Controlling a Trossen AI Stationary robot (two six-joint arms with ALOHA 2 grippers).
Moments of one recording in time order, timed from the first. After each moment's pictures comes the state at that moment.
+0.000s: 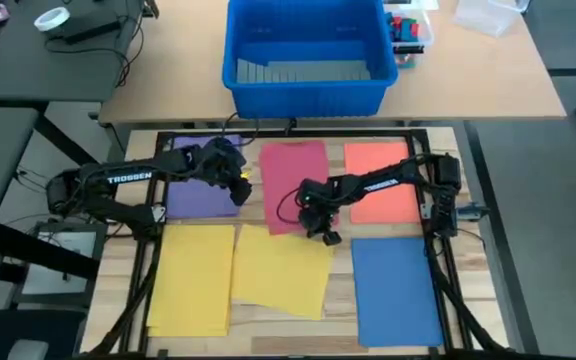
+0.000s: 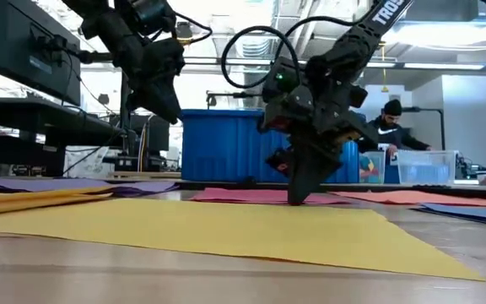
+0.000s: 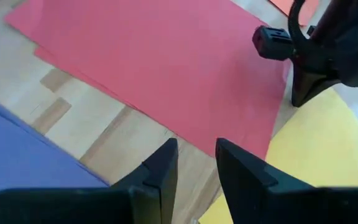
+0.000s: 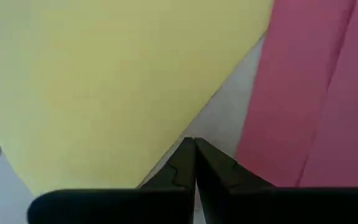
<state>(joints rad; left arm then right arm) 0.39 1.24 0.88 -0.46 0.09 -0.31 -0.19 1.93 1.06 -0.27 -0.44 -0.49</state>
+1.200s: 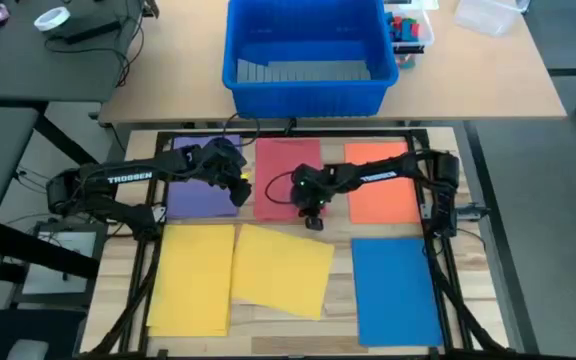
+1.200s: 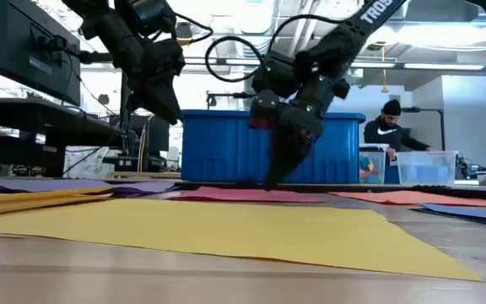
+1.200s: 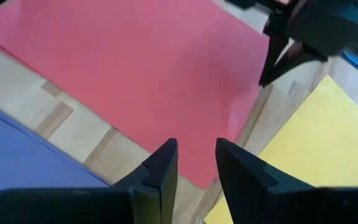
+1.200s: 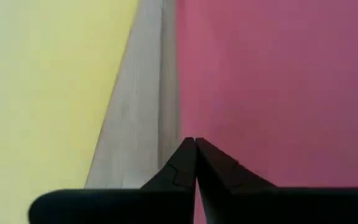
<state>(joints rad) 0.39 1.25 0.88 -0.46 0.09 -0.28 -0.24 1.93 1.22 -0.42 -0.29 -0.15</state>
